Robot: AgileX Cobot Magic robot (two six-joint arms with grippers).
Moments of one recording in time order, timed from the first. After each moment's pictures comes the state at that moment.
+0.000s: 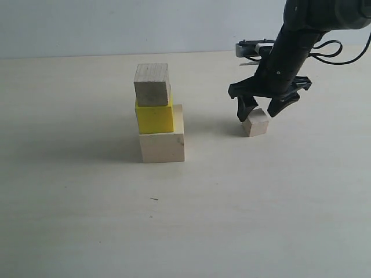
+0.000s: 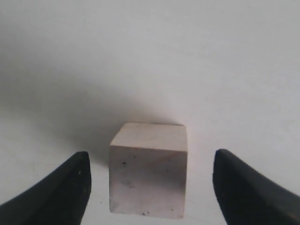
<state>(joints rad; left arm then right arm) -0.46 0.94 -1.09 -0.08 1.12 0.28 0.24 2.20 -1.61 0.19 0.97 -0.14</state>
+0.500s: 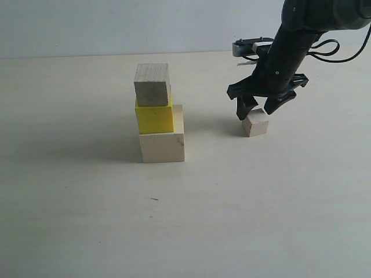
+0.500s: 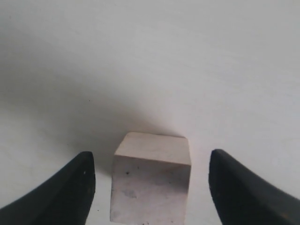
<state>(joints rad) -0.46 0.94 -1.09 -0.08 1.12 0.28 0.24 2.20 -1.61 0.18 0.94 -0.19</state>
